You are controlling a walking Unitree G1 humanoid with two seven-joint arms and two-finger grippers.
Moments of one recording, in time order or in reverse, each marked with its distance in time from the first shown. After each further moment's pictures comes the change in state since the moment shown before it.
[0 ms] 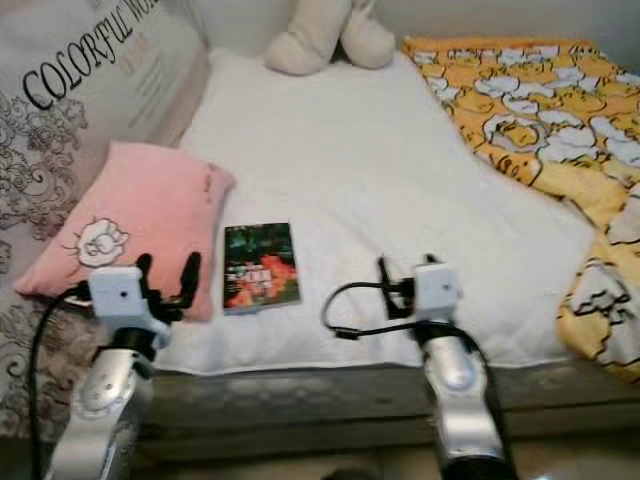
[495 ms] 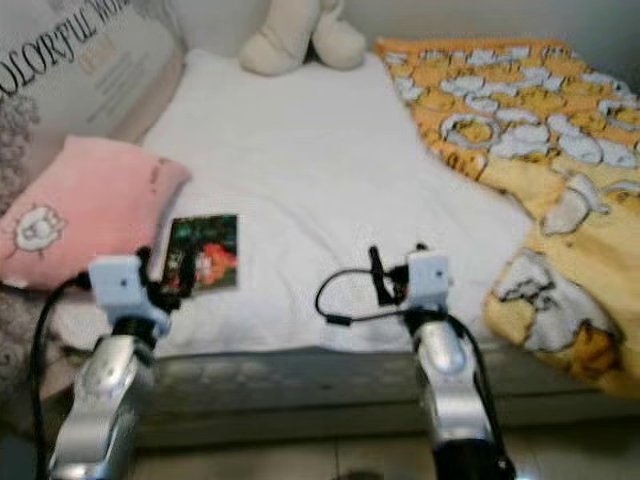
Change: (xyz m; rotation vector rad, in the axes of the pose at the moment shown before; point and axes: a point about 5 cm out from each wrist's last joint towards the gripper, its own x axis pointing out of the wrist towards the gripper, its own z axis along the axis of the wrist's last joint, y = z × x) left arm 0.012 0.006 -0.001 -0.023 0.004 0.031; right arm 0.014 0.001 0.008 0.030 -0.019 -0.002
